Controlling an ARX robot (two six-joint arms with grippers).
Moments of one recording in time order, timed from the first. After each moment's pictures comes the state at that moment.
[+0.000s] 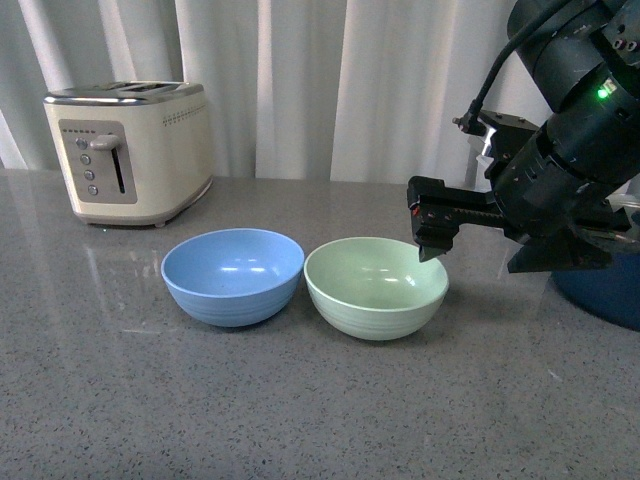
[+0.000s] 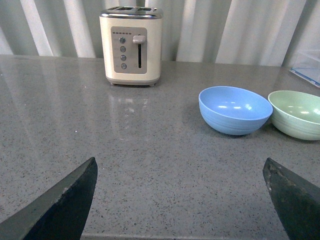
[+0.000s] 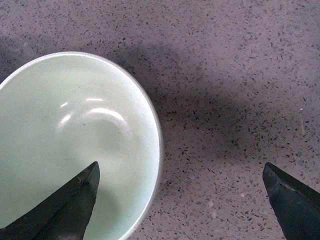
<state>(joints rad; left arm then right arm) 0.00 0.00 0.02 0.00 0.00 0.00 0.27 1.91 1.44 -0.42 -0.01 0.24</state>
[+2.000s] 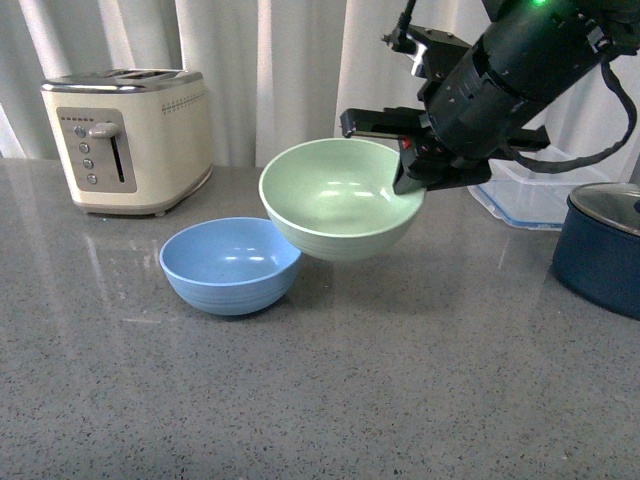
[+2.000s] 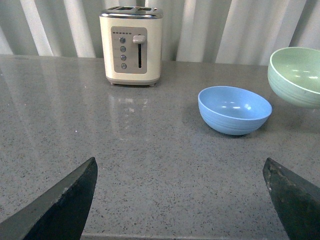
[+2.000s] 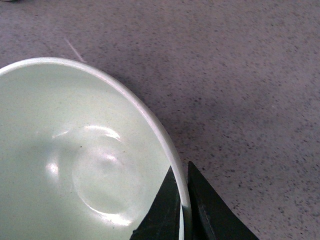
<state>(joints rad) 0.00 0.00 0.02 0.00 0.00 0.00 0.34 1.94 1.60 -0.40 -0.08 0.12</state>
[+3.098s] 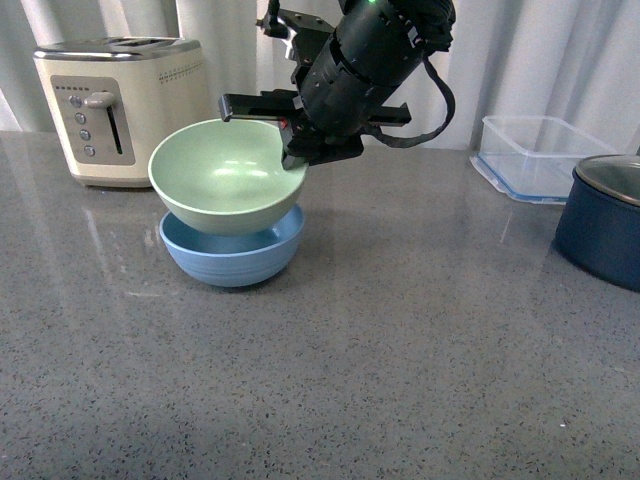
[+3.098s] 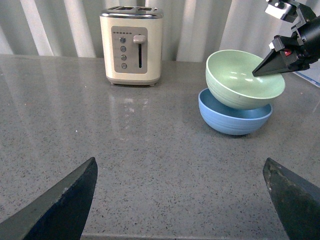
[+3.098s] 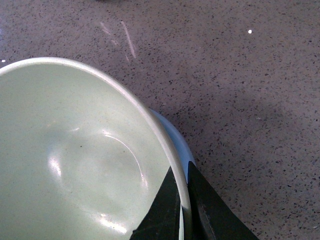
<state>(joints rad) 0.00 0.00 0.02 0.00 0.00 0.00 0.45 2.24 1.98 -0.47 -0.17 0.06</state>
